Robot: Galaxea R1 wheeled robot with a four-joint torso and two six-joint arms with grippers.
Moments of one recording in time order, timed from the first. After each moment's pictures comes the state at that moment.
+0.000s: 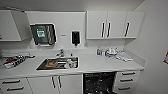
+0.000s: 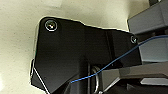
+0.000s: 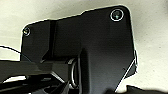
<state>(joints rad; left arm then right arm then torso) 1.58 3.04 -2.91 0.97 -0.33 -1.05 -1.56 2.93 -2.64 -0.54 0.06 0.59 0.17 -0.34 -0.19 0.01</state>
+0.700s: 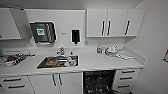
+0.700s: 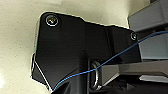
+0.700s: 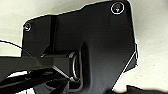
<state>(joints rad) 1.57 3.04 -2.91 0.97 -0.33 -1.05 -1.56 2.94 -2.64 -0.54 0.06 0.59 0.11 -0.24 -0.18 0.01</state>
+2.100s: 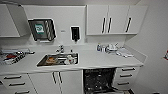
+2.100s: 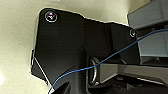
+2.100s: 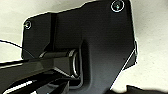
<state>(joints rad) 1.56 3.04 -2.91 0.97 -0.33 -1.04 -1.55 2.94 -2.65 -0.54 0.07 0.58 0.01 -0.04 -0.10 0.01</state>
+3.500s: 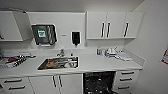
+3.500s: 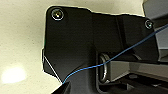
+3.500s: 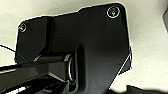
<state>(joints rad) 1.55 3.10 -2.91 0.86 -0.08 -0.90 -1.56 3.00 -2.76 -0.54 0.06 0.58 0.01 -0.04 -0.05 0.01</state>
